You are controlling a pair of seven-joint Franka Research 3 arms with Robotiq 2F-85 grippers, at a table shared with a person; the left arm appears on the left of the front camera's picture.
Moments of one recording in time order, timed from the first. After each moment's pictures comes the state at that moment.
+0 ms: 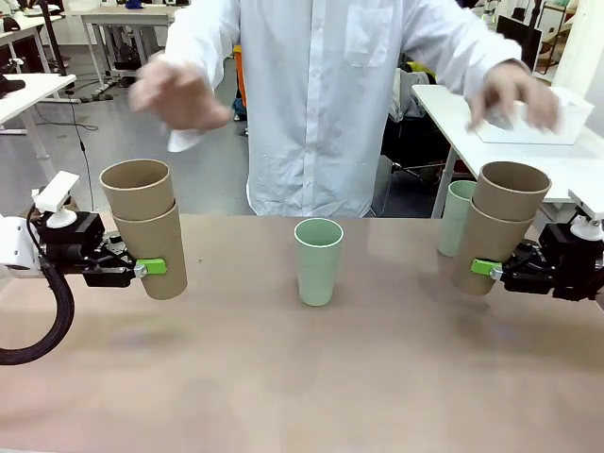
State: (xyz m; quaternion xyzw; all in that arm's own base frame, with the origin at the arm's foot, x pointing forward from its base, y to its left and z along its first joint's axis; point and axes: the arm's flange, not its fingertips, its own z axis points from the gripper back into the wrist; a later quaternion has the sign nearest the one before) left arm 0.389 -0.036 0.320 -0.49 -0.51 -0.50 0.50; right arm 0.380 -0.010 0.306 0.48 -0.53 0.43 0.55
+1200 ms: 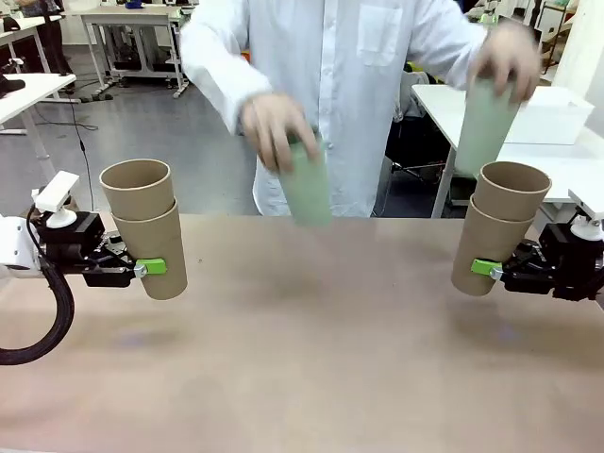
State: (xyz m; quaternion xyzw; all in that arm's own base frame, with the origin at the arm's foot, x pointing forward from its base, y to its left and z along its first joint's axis) left arm 0.389 -0.036 0.320 -0.49 -0.51 -0.50 0.50; right arm 0.380 -0.010 0.306 0.48 -0.53 0.43 0.55
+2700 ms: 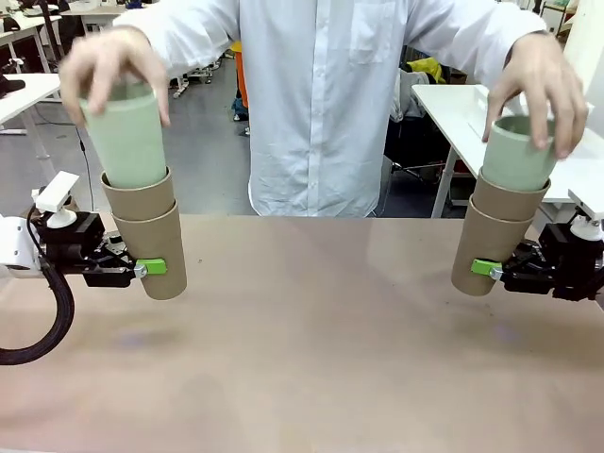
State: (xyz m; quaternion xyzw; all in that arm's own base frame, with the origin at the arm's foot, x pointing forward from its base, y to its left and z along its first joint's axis) left arm 0.389 -0.036 0.320 -0.49 -0.51 -0.50 0.50; right arm 0.380 -0.010 0.306 0.48 -0.53 0.43 0.55
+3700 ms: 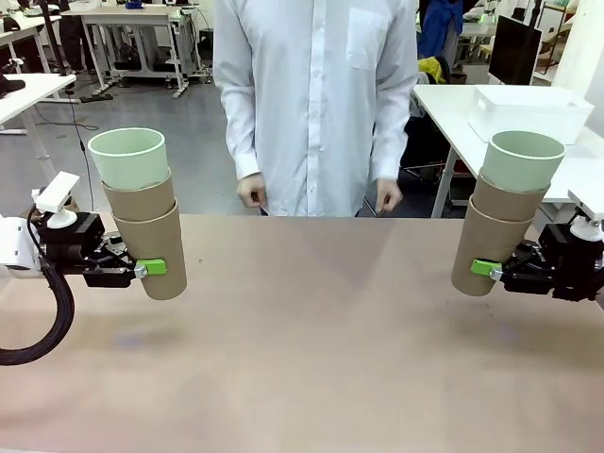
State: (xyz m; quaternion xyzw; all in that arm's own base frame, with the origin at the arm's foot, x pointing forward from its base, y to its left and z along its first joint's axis) left arm 0.389 -0.035 0.319 -0.49 -0.51 -0.50 0.50; right arm 0.380 -0.010 0.306 0.48 -0.52 0.43 0.55
